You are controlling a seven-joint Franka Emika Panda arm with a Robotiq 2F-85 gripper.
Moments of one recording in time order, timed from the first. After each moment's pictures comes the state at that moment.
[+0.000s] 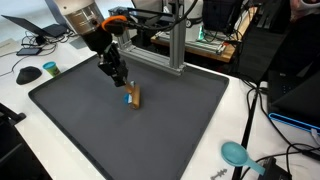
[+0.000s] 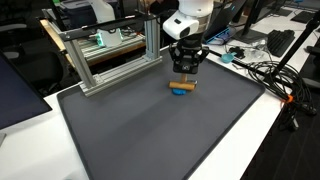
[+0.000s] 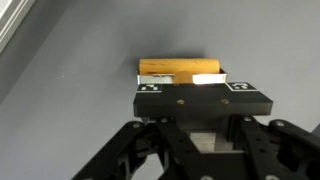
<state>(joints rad) 0.01 0.55 -0.06 -1.61 0.21 2.05 0.77</state>
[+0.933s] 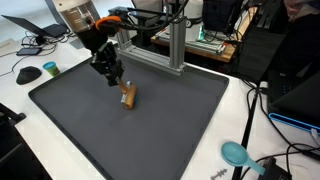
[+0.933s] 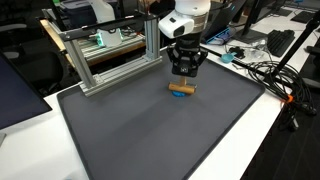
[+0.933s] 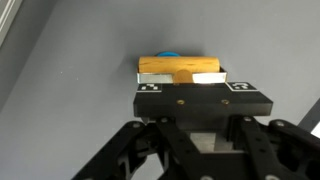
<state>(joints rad) 0.01 0.54 -0.08 -1.62 0.21 2.10 0.85</state>
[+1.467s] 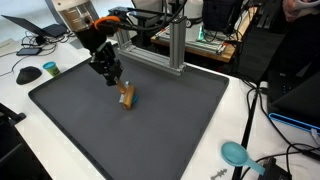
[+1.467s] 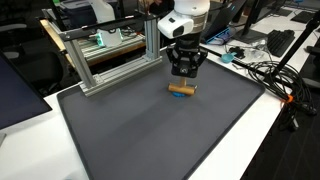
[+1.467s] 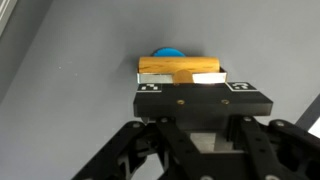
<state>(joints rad) 0.01 0.54 -0.09 -1.62 0.21 2.11 0.84</state>
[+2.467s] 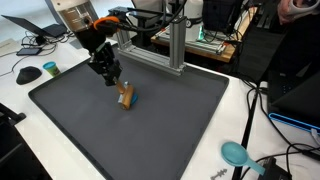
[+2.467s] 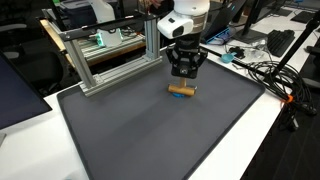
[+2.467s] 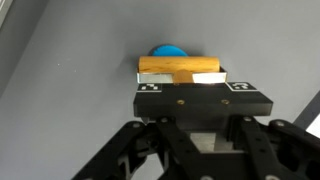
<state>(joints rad) 0.01 0.54 -0.09 -1.62 0.20 2.12 0.84</state>
